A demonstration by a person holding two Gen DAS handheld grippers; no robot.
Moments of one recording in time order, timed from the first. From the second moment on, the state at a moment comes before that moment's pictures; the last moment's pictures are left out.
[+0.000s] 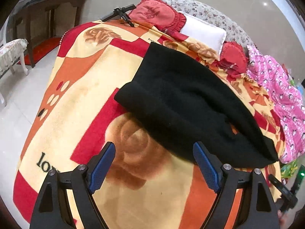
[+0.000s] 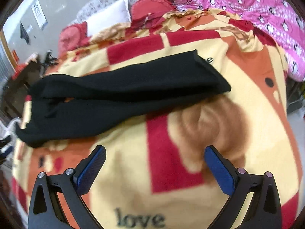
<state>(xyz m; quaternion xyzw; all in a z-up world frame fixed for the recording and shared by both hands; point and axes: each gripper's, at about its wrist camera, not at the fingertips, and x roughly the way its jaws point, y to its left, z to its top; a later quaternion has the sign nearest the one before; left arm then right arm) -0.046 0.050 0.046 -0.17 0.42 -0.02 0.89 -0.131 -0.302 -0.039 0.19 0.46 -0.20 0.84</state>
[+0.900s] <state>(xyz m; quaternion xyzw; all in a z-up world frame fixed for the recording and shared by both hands) 0.006 0.021 0.022 -0.15 0.46 0.00 0.87 -0.015 -0.312 -0.041 0.18 0.47 -0.13 0.85</state>
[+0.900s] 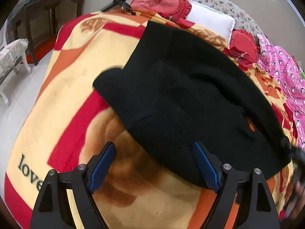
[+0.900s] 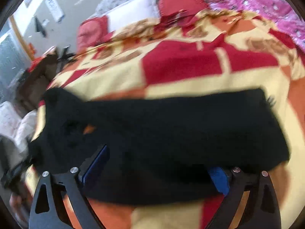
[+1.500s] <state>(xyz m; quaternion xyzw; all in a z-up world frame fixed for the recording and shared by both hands) -0.003 0.028 0.016 -0.16 0.45 0.00 0.88 -0.047 -0.374 -0.001 0.19 0.42 -0.21 0.86</state>
